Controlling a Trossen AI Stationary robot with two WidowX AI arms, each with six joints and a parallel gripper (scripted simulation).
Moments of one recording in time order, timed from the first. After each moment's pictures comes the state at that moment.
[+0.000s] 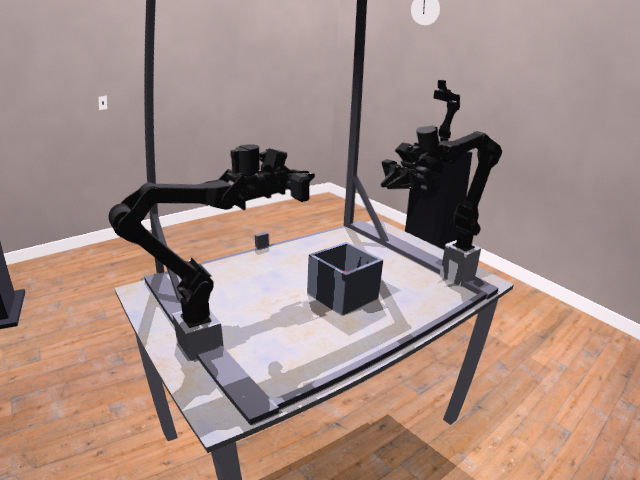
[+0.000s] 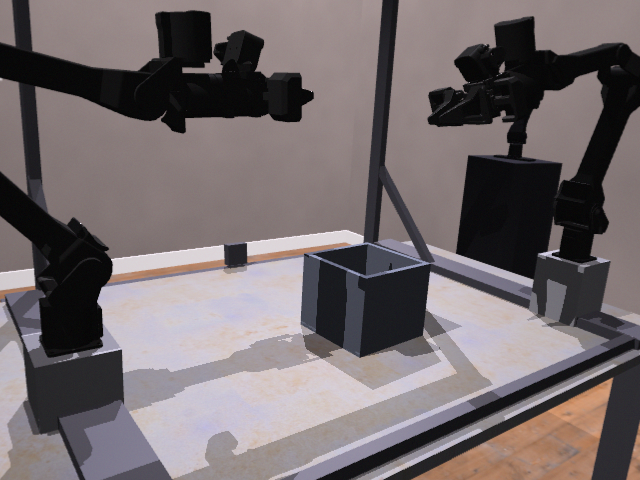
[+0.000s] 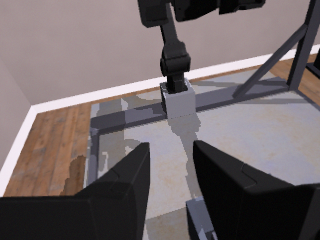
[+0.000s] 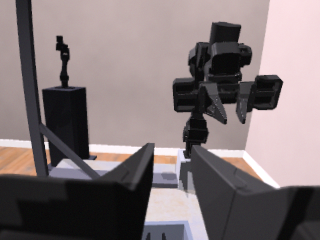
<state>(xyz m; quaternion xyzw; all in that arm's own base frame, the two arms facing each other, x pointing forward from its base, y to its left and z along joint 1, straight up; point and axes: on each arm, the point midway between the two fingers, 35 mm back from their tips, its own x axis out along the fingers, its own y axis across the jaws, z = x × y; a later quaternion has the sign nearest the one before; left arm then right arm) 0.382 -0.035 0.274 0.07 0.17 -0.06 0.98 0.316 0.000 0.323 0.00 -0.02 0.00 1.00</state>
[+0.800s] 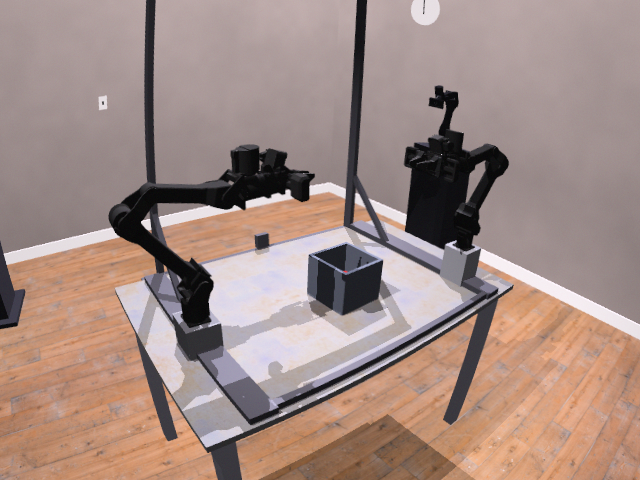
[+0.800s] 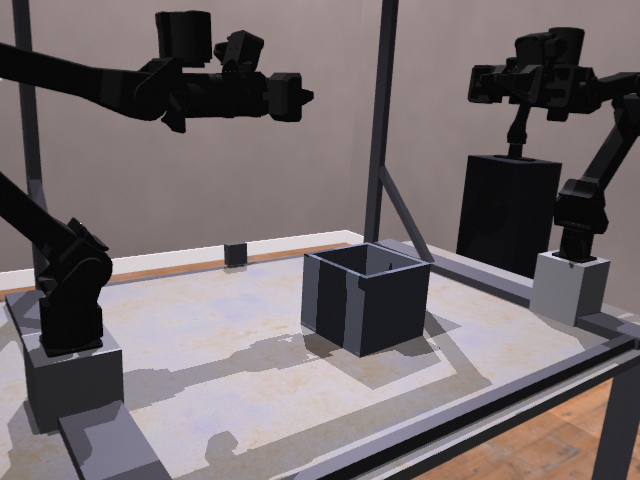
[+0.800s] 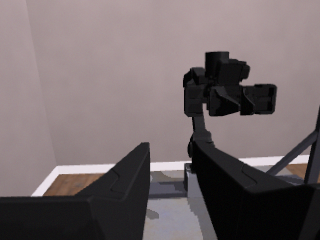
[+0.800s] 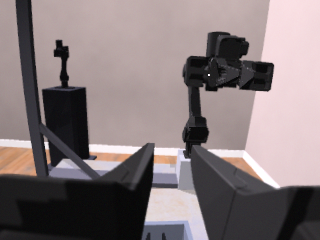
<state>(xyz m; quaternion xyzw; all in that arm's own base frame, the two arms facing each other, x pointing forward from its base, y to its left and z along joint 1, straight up) 0.314 0.000 0.326 0.00 -0.03 0.00 1.00 0.316 0.000 0.323 0.00 -0.02 0.00 1.00</state>
